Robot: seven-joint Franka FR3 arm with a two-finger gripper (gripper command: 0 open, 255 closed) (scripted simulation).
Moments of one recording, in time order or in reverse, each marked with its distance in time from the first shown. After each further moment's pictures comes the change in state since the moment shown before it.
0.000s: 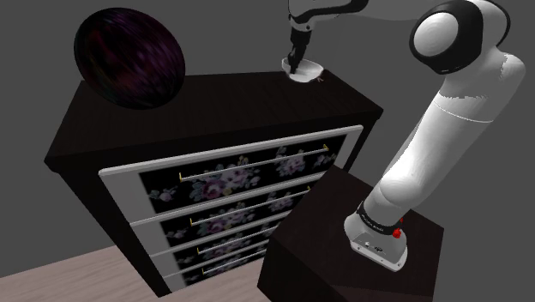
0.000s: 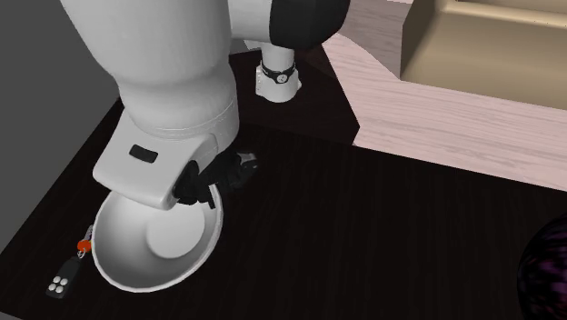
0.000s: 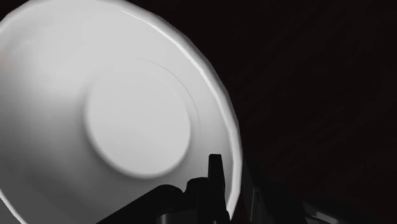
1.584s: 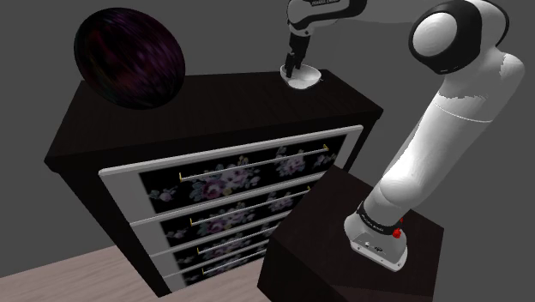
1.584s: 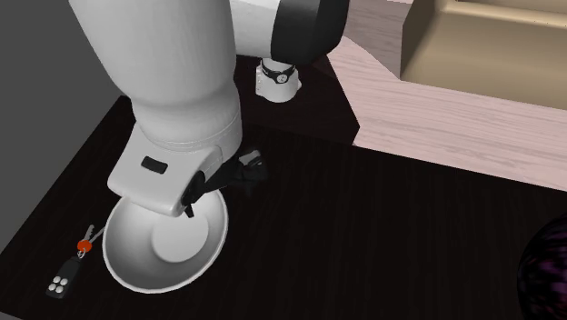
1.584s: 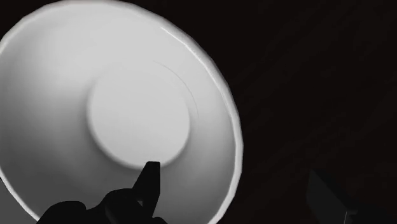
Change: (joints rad) arm 0.000 0.005 0.000 -0.039 0.000 0.043 0.003
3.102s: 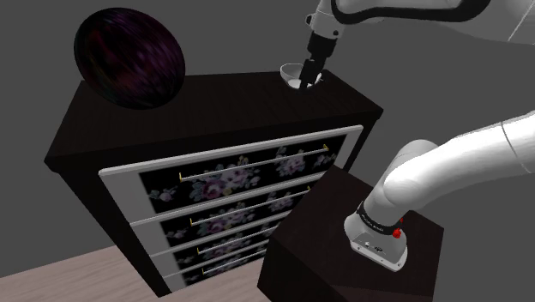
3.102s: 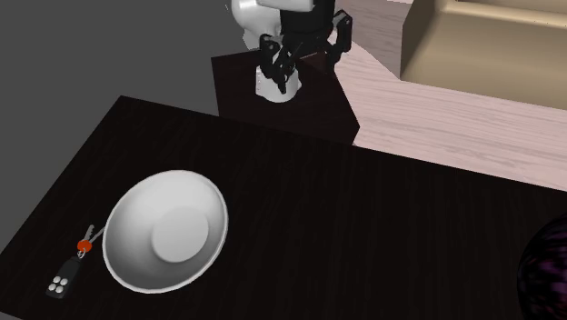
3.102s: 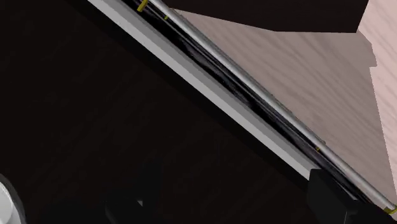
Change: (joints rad) arm 0.092 -0.633 0.159 -0.482 0.088 -0.171 0.242
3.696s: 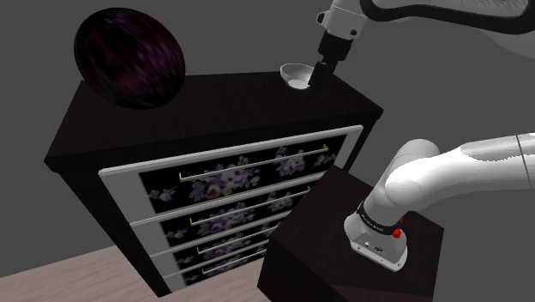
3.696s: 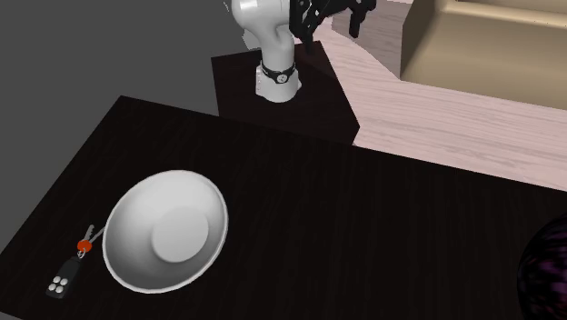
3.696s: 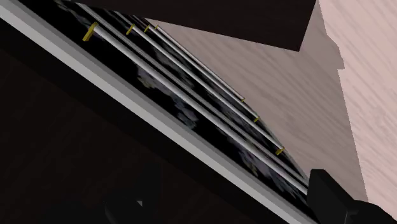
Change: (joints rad) arm 0.043 -0.201 0.076 -0.083 0.090 -0.109 0.106
